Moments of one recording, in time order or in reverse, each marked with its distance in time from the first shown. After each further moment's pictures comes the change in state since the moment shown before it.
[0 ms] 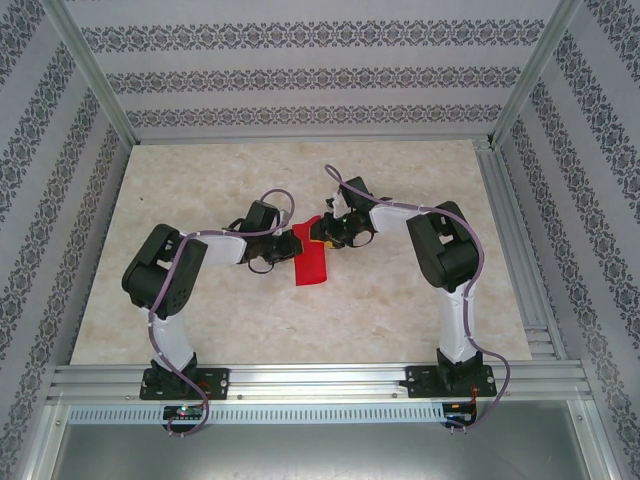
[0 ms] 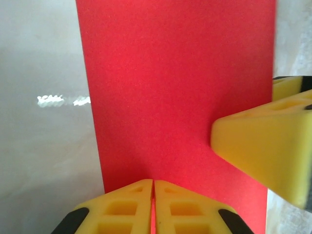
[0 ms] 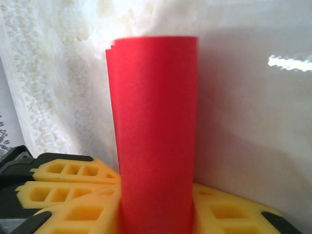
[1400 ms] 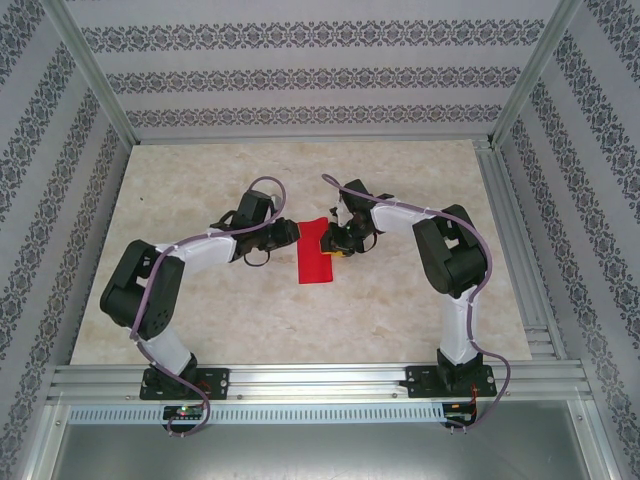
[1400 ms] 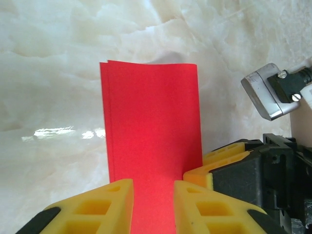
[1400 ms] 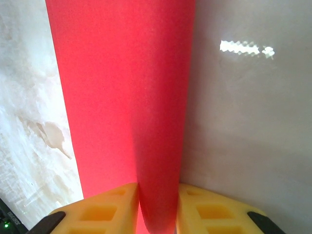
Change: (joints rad) left arm 0.008 -0.181 0.005 -0.080 -0.138 -0.007; right arm 0.013 -0.065 -0.002 -0.272 0.146 -0.157
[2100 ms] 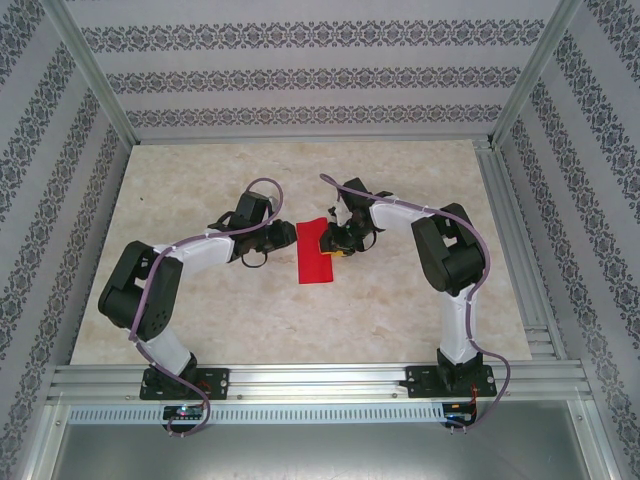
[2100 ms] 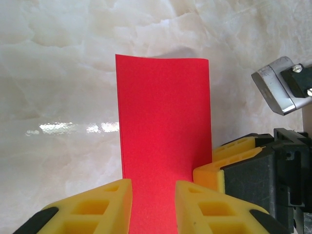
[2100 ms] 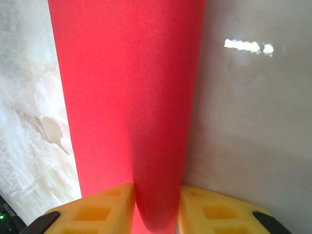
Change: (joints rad) left arm 0.008 0.002 -0.005 -0.026 0.010 0.002; right arm -0.004 0.026 0.039 -0.050 -0.011 -0.052
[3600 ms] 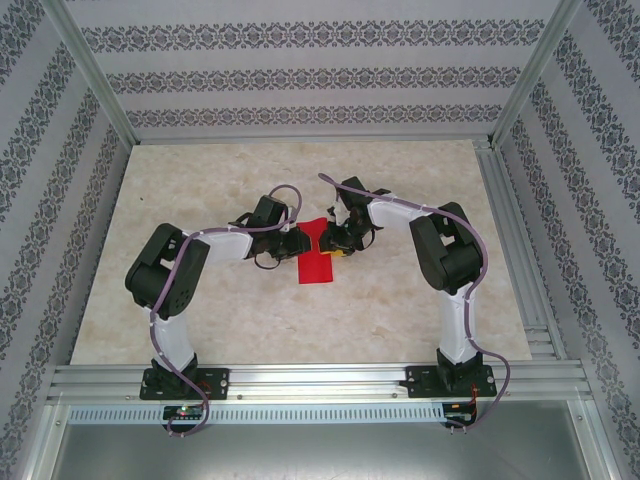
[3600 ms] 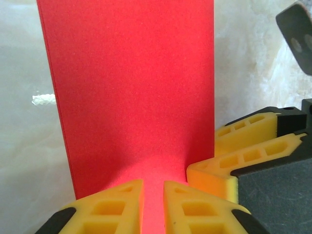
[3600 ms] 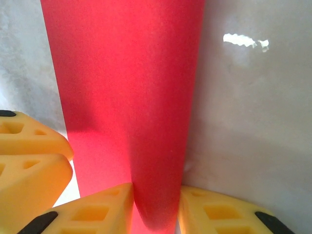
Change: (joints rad) left arm -0.053 0.188 0.081 0.031 0.132 -0.001; right arm 0.005 0.021 0.039 -0.047 0.015 0.000
